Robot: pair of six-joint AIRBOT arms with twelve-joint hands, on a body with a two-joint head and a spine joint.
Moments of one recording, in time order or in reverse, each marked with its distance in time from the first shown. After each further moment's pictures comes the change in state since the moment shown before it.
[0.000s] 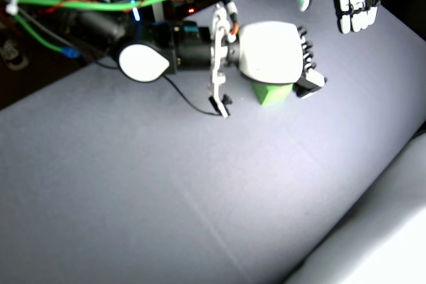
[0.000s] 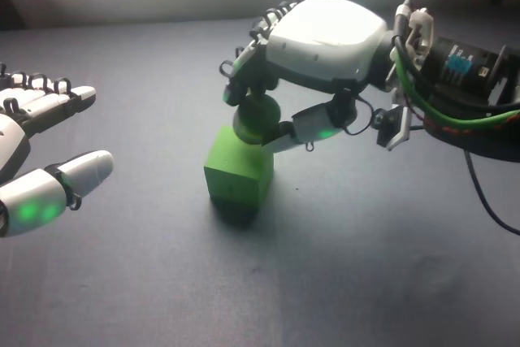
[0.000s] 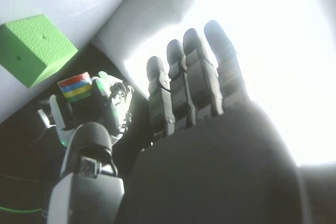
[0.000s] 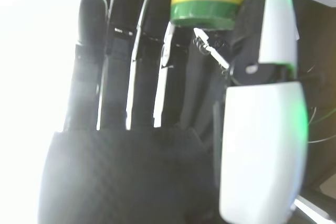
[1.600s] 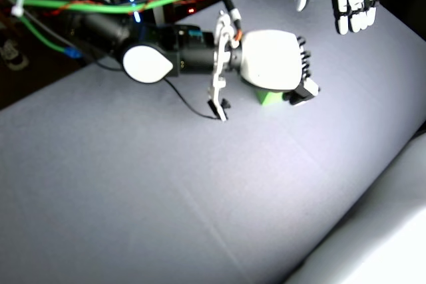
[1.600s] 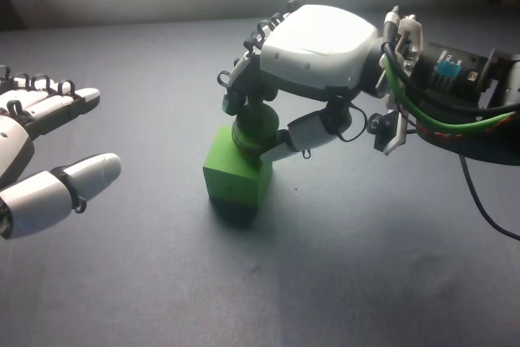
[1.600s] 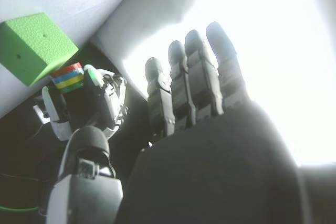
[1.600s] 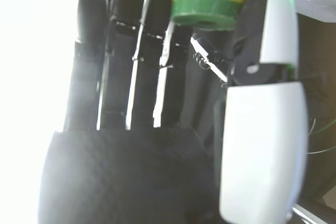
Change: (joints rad) left arm 0.000 -0.014 0.001 -0.006 -0.010 -0.011; right arm 0.000 -0.018 0.002 -0.026 -0.027 0.000
